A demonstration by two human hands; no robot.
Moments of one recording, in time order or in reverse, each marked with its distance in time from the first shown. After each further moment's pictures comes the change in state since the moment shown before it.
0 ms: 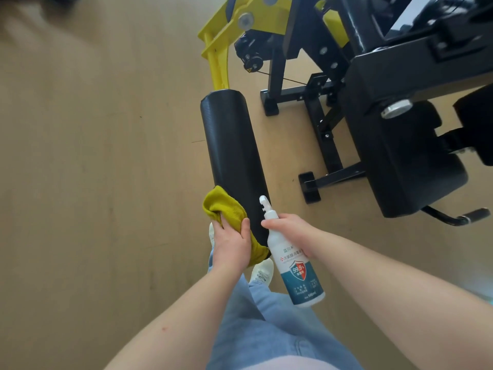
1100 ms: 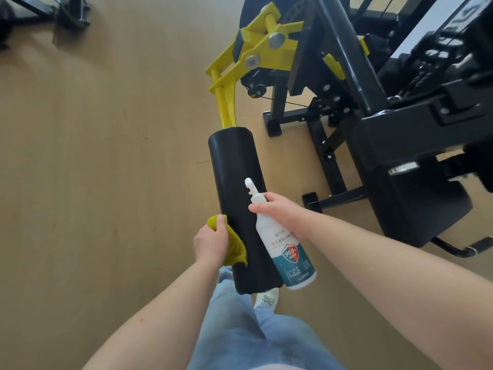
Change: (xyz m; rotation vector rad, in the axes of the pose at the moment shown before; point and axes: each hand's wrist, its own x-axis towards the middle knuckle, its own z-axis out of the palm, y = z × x) left_hand 0.082 0.045 -0.083 -0.126 0.022 -0.254; right_hand 0.022 -0.130 -0.015 -0.041 -0.043 -0.198
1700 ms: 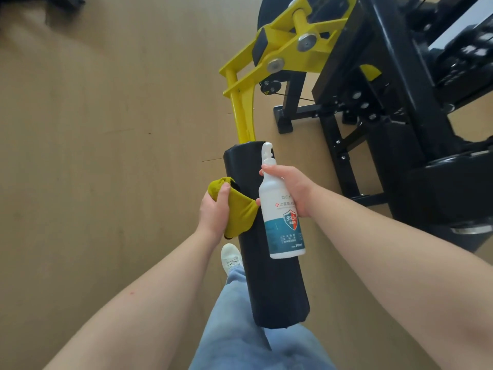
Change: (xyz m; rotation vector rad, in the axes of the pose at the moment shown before) left_hand 0.100 0.084 -0.041 -0.443 -0.143 0.053; right_hand 0.076 -0.107 -0.021 0.410 -0.045 0.125
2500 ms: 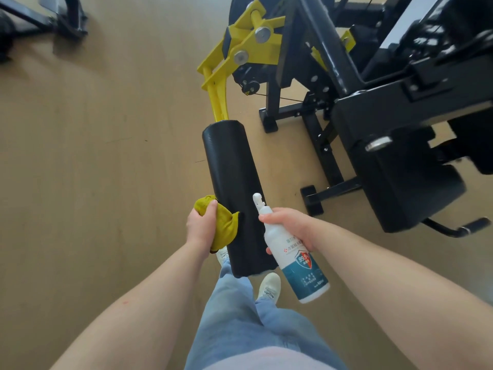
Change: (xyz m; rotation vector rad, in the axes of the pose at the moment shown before) left_hand -0.116 -0.083 0.005 0.005 0.110 -0.069; right_hand -0.108 0.164 -0.047 -0.251 -0.057 0.069
